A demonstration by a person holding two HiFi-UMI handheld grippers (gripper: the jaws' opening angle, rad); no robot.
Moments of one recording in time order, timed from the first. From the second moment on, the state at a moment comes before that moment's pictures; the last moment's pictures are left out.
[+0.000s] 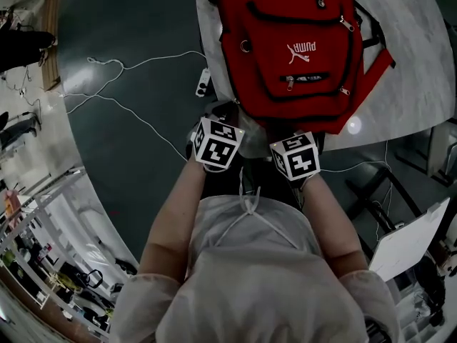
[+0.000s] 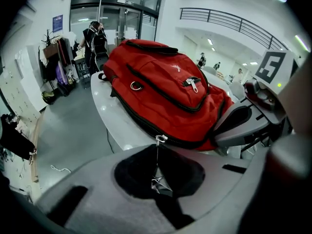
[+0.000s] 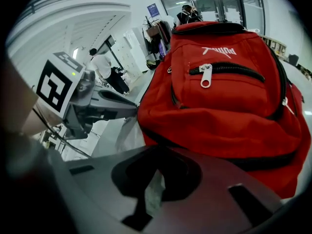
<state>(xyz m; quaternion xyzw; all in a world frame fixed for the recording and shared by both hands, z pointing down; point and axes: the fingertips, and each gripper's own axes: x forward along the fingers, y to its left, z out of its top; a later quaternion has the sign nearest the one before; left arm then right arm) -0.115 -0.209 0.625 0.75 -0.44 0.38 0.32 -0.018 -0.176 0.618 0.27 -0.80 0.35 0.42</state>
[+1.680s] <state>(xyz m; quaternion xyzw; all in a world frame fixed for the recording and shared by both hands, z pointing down) -0.177 -0.349 0.612 0.76 -0.46 0.41 0.22 -0.021 -0.176 0.621 0.21 -0.77 0.35 0.49</state>
